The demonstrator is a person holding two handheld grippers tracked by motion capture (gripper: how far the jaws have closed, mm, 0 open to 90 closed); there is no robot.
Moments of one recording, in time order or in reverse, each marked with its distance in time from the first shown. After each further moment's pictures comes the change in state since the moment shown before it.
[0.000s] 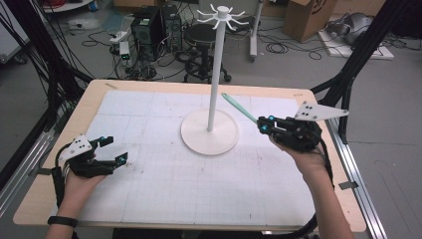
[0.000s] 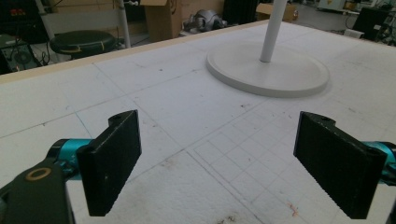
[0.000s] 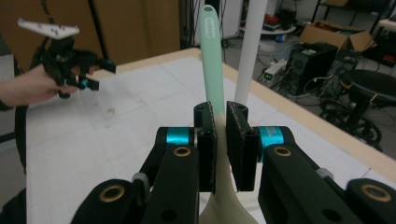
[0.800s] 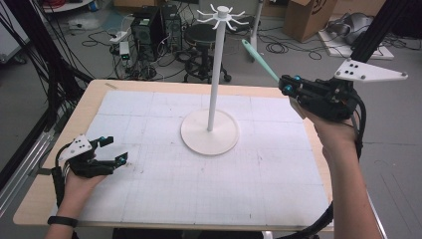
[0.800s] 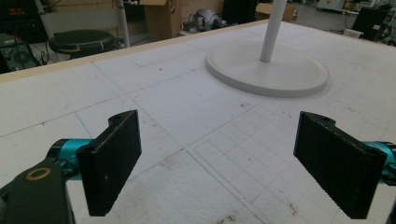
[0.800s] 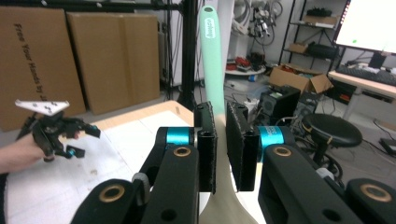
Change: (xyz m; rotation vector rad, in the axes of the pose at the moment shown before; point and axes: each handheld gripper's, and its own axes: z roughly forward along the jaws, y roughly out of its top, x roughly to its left) left arm 0.000 0.000 0.000 0.003 -0.006 0.000; right arm -0.007 0.086 -0.043 -0.149 -0.089 -0.011
